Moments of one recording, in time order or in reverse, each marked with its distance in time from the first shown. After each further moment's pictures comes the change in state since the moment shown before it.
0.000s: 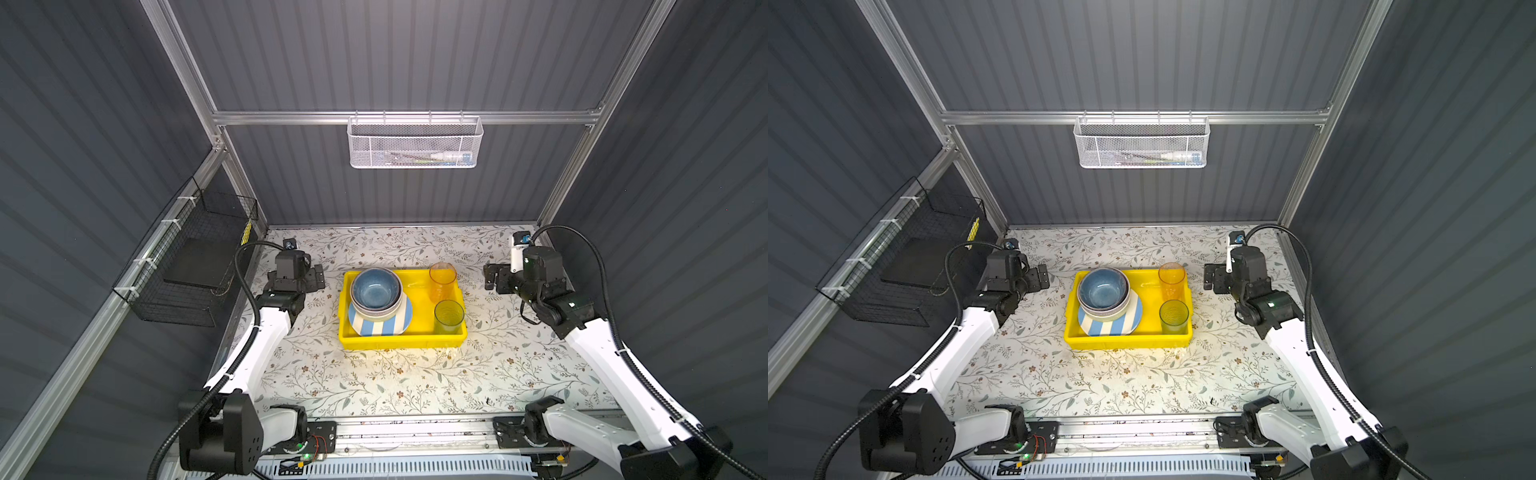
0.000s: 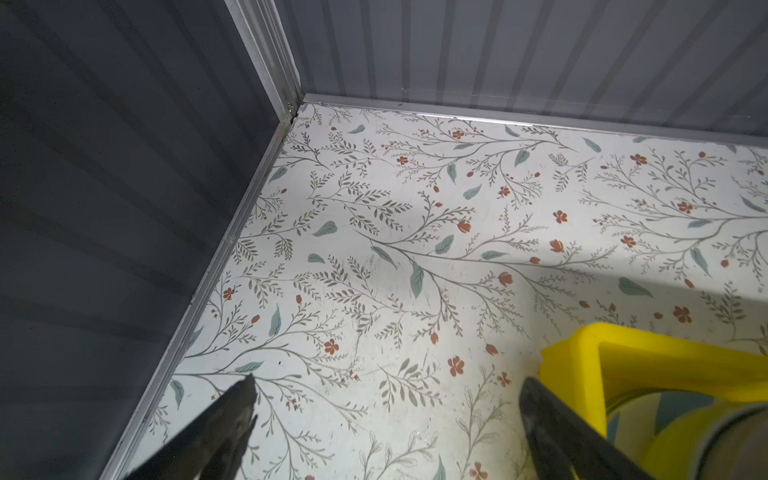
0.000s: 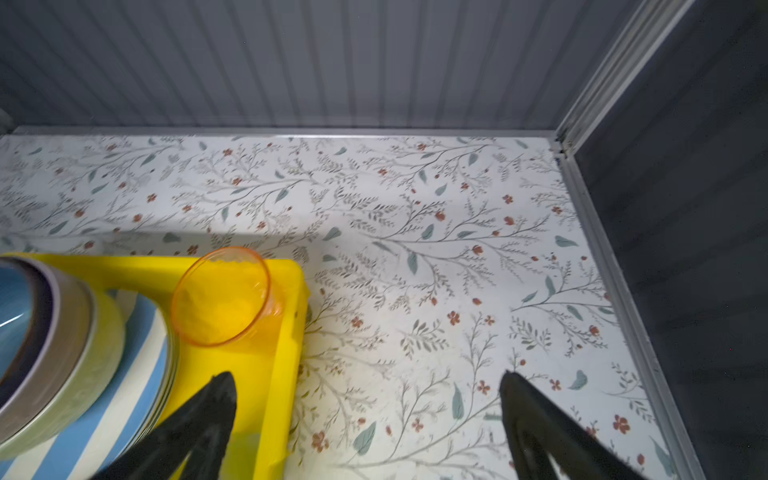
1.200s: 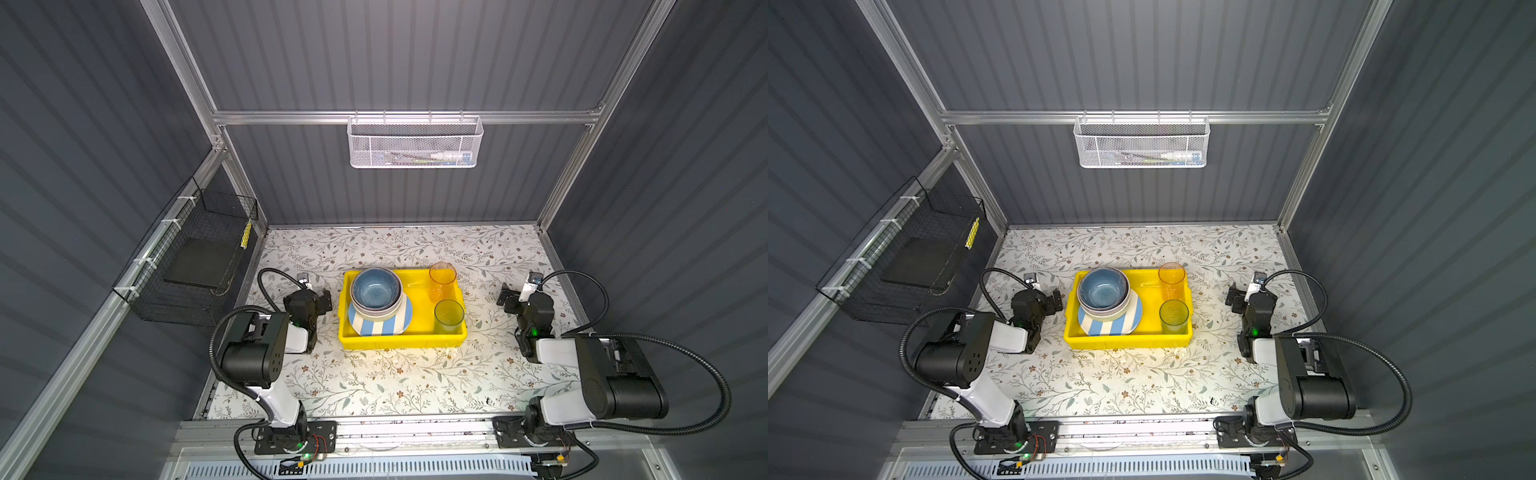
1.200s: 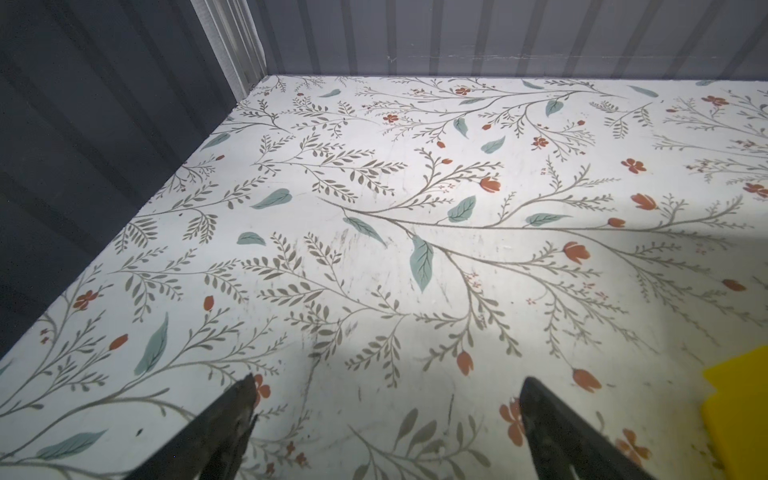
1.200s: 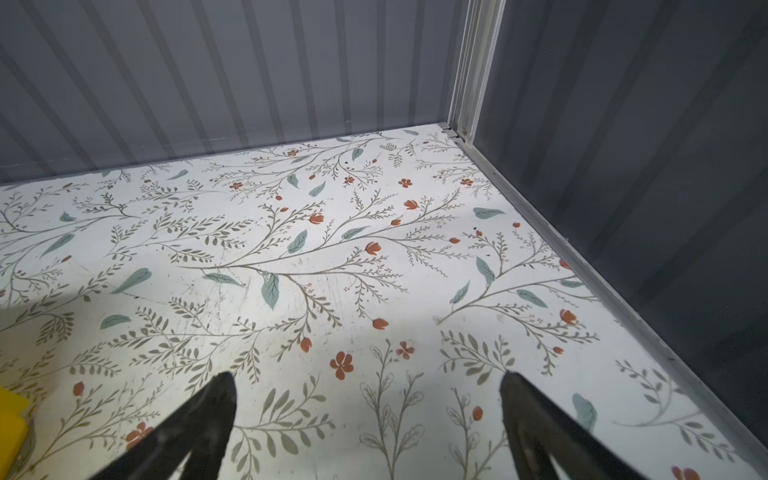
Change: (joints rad) left arm 0.045 0.458 -0.470 1.125 0.055 0.086; right arm -0.303 0.404 -0.700 1.367 -0.048 -0.073
